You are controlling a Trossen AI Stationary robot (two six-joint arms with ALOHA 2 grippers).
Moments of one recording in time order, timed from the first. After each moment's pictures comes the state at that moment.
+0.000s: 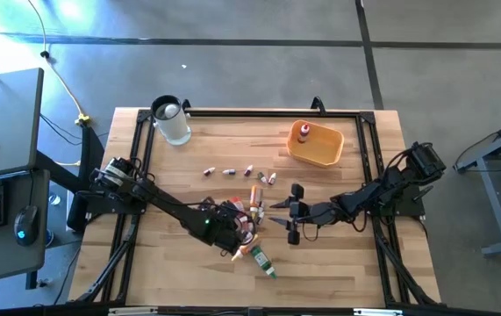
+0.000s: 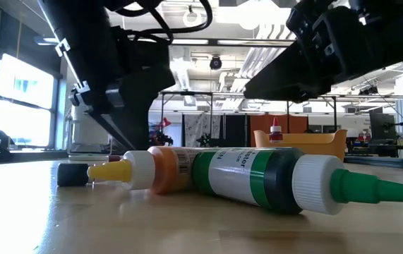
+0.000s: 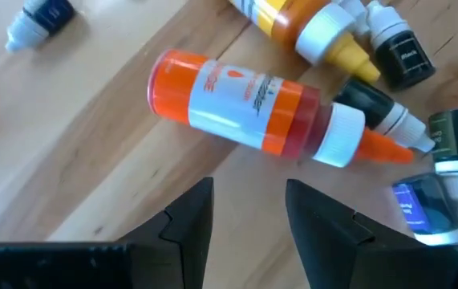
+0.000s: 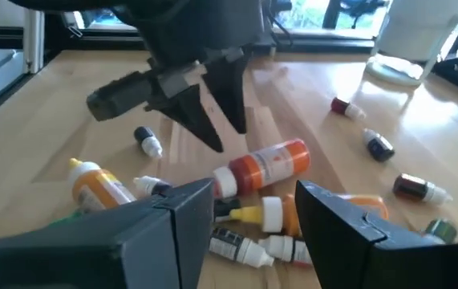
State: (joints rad) left arm -0.43 1.88 1.21 -0.69 -0.58 -1.10; right arm 0.37 1.63 0.51 0.80 0.45 0.15
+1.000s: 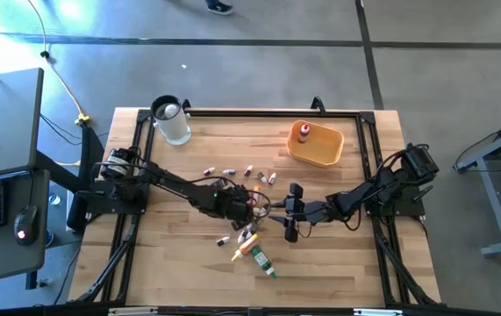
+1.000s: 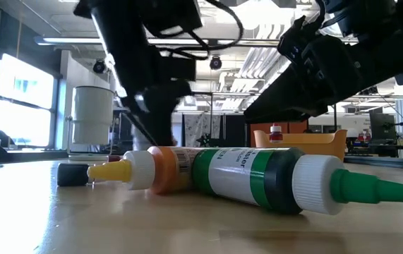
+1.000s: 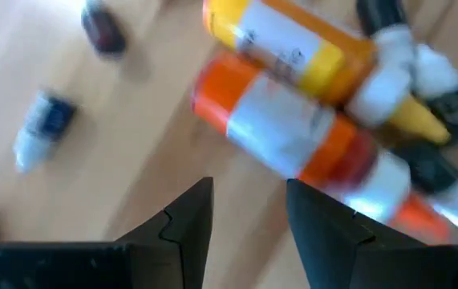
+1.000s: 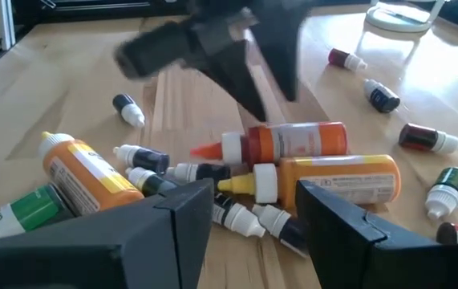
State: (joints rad) left arm -0.24 1.84 1.21 -0.62 -0.44 -0.69; right arm 0.33 1.69 0.51 0.77 0.41 0.24
